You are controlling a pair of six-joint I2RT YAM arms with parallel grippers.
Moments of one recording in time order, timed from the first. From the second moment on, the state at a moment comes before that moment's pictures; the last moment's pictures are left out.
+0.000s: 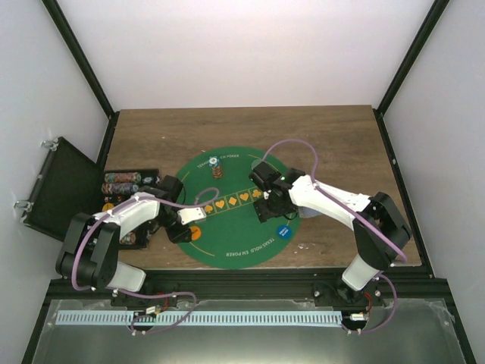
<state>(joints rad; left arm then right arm) -0.31 1.43 0.70 -0.79 0.26 0.76 0.77 1.62 1.15 -0.89 0.08 0.40</state>
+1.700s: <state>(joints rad) -0.42 1.26 0.78 -1.06 0.38 0.79 0.23 1.54 1.04 -0.82 -0.09 0.19</state>
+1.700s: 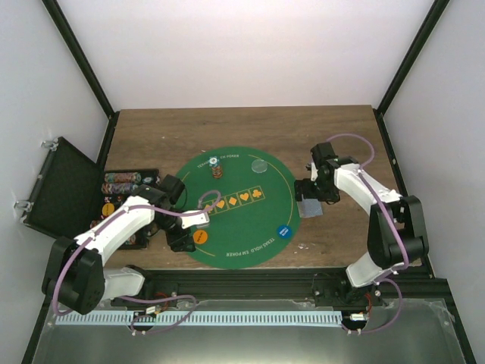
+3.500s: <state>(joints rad) -0.33 1.25 0.83 -1.06 0.39 0.79 0.34 1.72 1.10 -0.88 0.03 0.15</state>
